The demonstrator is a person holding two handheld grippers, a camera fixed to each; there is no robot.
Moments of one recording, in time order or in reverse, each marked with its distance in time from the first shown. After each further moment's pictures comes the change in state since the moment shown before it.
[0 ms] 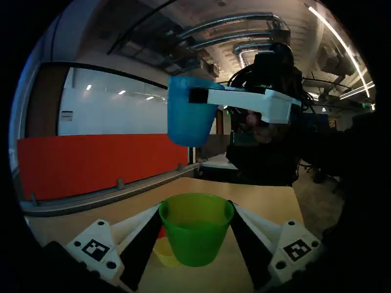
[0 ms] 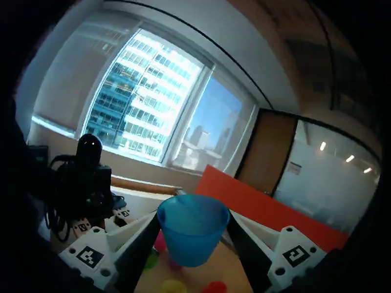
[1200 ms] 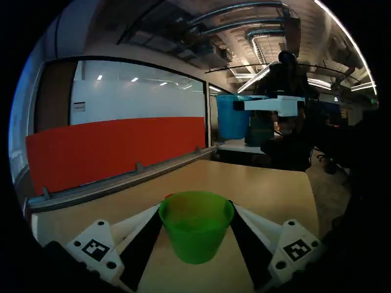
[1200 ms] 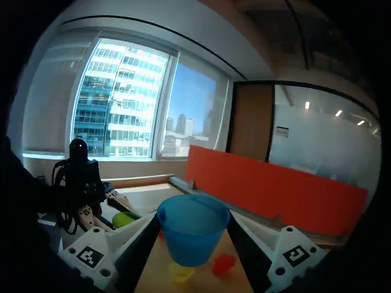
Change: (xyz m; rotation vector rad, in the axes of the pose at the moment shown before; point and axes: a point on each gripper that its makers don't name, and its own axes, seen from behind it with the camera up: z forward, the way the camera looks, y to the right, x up) left arm -0.035 -0.049 -0.026 0.112 -0.121 0.010; right arm -0.064 0.057 -0.047 -0.111 -0.082 0.191
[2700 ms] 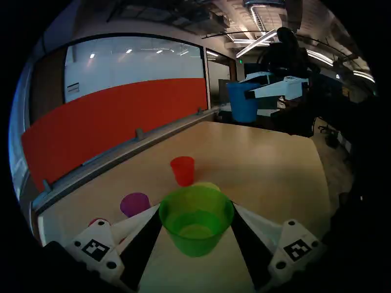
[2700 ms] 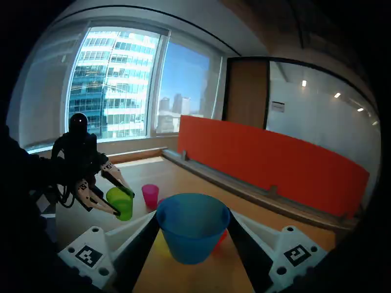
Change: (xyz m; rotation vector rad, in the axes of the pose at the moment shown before) left arm -0.067 -0.025 0.023 -0.011 -0.268 0.052; right arm -0.092 0.039 -0.008 0.009 -0.177 0.042
